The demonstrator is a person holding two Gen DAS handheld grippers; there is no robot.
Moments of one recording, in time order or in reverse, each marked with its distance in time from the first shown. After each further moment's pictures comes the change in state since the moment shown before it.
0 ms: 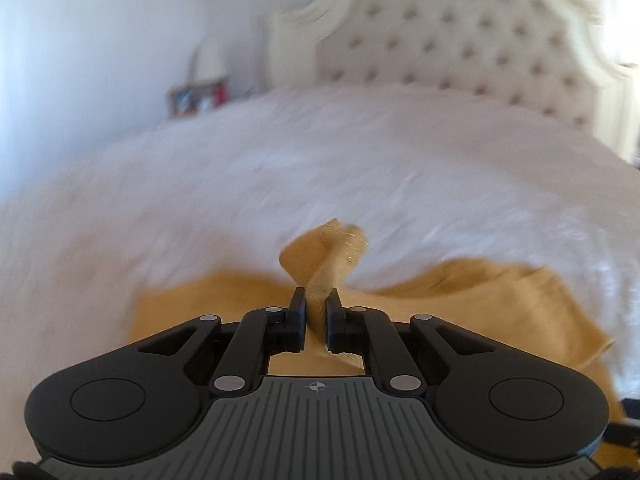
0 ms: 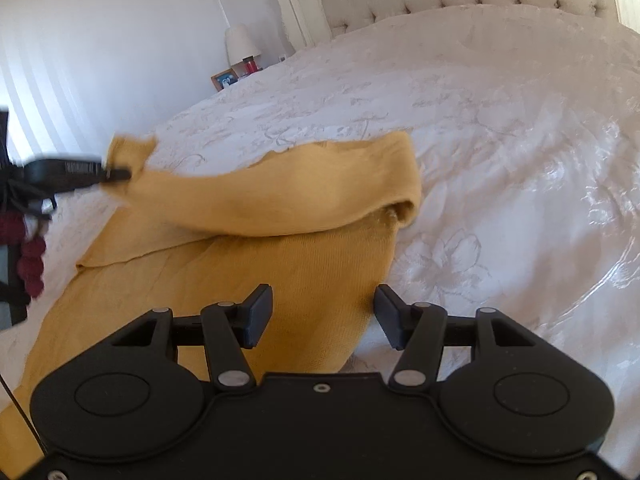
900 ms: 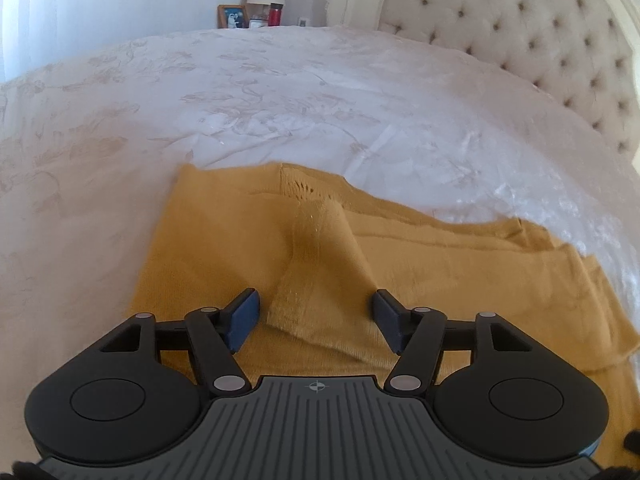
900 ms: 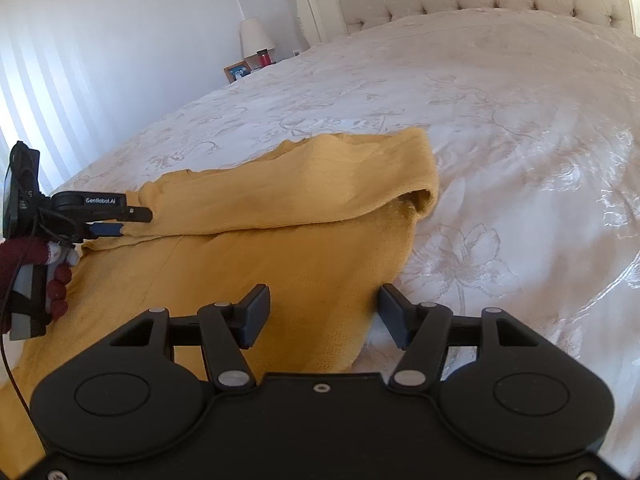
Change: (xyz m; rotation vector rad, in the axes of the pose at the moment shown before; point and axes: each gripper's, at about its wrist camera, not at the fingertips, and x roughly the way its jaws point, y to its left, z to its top) left arm 0.036 0.054 -0.039 -0.212 0.138 -0.014; right arm 0.002 0.008 -0.008 -0.045 0.004 0.013
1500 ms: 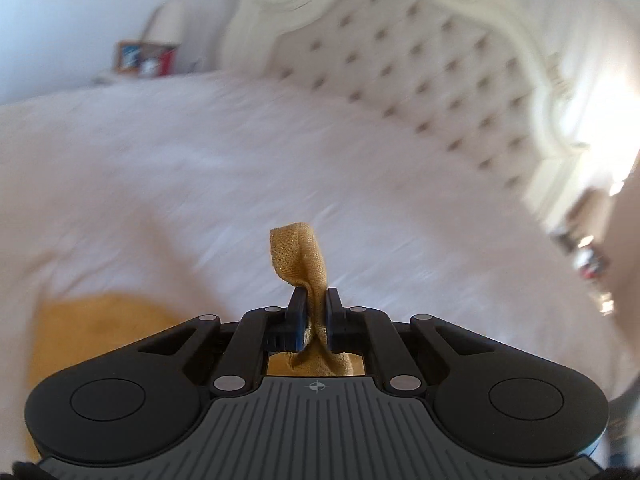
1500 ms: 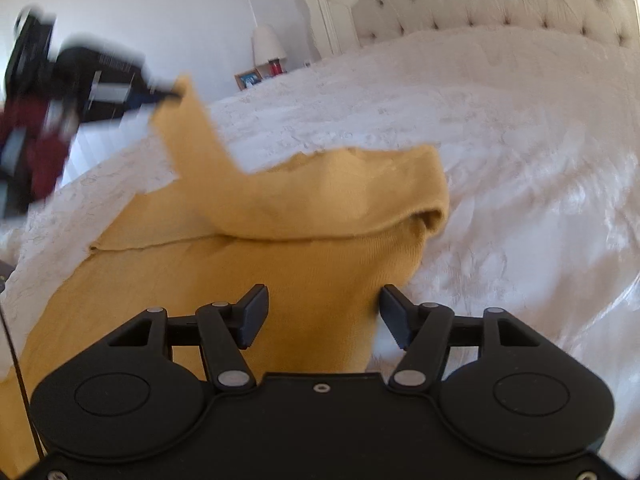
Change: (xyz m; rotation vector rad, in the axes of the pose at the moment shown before) left arm -0.062 -0.088 0.099 0.063 -0.107 -0.369; right arm -0.011 0.010 0.003 -0.048 -0.049 0.008
